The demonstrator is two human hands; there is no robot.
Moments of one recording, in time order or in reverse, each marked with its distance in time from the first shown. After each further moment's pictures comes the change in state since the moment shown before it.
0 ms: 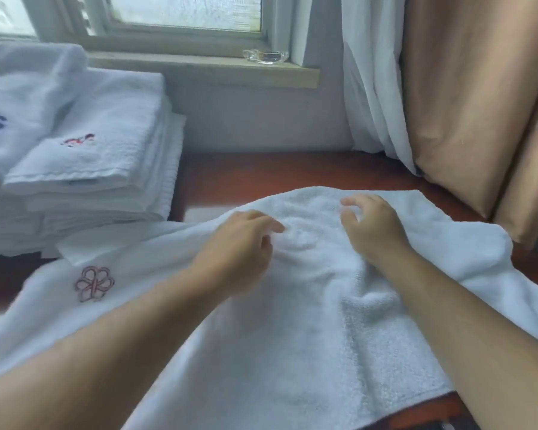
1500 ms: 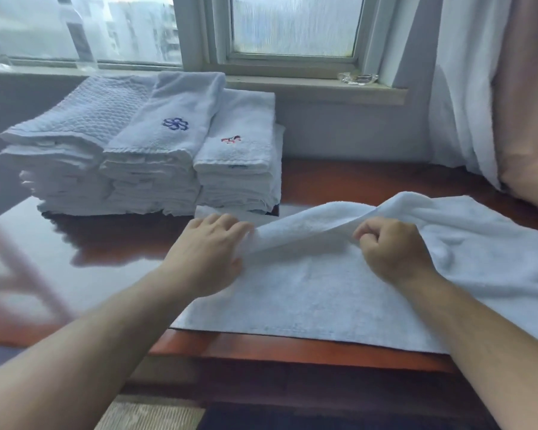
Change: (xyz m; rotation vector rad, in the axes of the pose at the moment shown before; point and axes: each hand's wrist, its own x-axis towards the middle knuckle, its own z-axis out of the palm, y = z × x) left_hand -0.159 -0.104 -0.110 0.607 0.049 -0.053; right_hand -0.101 -0.122 0.019 0.108 -0.083 -0.163
